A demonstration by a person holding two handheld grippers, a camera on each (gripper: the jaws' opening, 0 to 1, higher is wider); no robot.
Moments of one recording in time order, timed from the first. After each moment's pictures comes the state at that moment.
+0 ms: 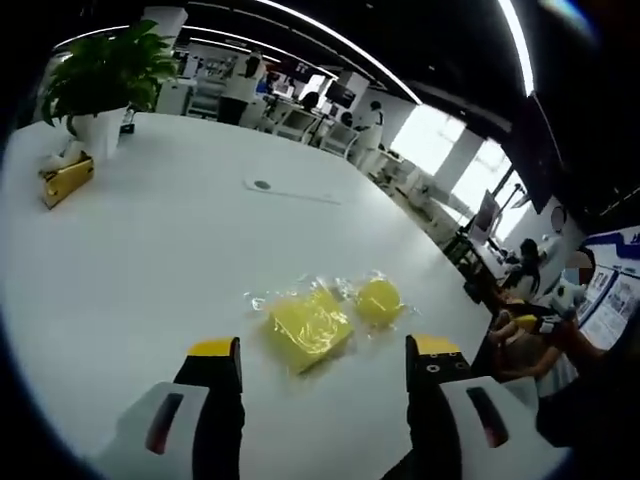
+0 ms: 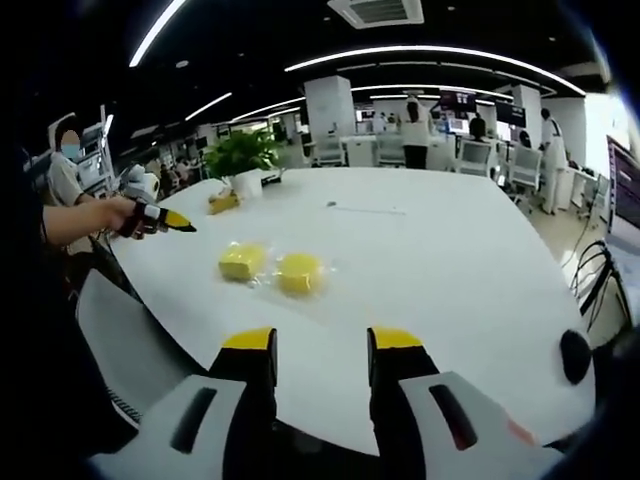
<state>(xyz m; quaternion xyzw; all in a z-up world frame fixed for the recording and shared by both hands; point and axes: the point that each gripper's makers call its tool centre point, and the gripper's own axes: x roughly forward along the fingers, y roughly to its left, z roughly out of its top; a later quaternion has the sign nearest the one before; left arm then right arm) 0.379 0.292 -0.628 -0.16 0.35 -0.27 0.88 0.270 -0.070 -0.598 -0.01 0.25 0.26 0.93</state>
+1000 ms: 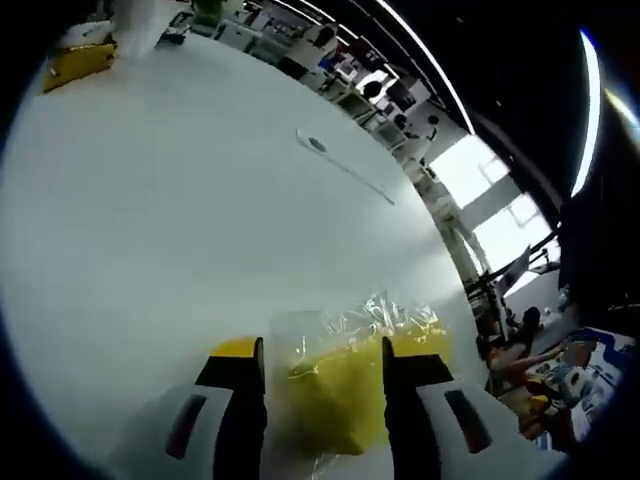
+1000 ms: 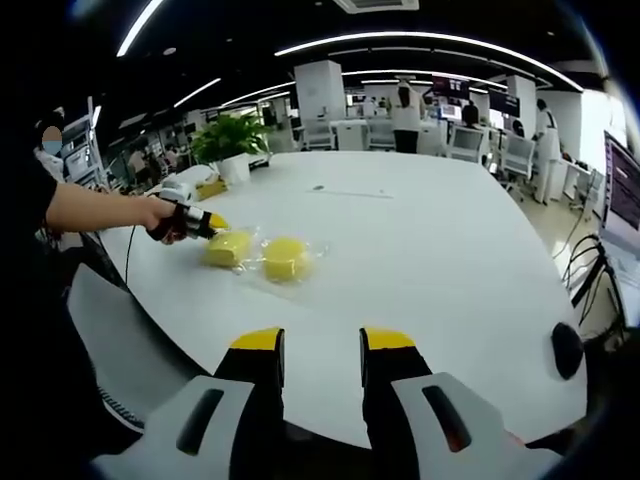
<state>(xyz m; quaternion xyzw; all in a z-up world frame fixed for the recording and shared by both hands) 0.456 0.265 -0.724 -0.32 0.40 -0.19 0.84 0.278 -0.085 -0.612 -0.02 0.29 0.24 0.93</state>
